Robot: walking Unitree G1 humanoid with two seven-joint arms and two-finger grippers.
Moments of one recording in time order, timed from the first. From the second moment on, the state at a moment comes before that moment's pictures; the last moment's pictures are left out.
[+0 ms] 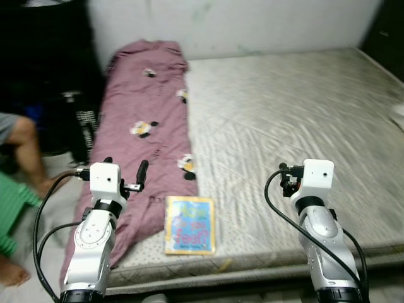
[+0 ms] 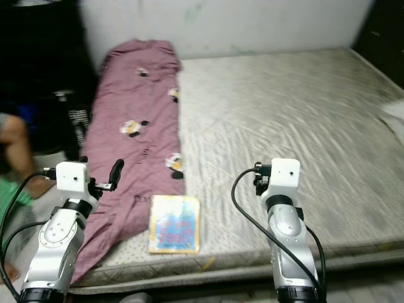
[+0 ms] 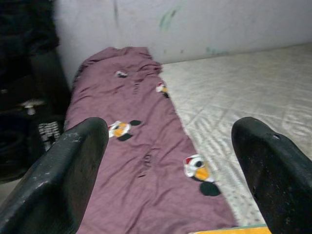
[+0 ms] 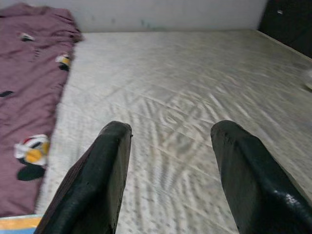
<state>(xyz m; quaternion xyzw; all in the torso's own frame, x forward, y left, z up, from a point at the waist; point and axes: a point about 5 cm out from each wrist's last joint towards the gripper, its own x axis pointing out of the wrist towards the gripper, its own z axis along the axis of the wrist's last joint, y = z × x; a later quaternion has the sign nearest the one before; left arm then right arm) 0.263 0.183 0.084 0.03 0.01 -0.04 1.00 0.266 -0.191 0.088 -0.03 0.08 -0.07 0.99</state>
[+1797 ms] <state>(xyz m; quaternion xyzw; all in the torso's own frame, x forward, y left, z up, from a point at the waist) 0.247 0.243 0.083 0.01 0.05 0.12 0.99 0.259 -0.177 0.093 -0.02 0.11 0.00 0.99</state>
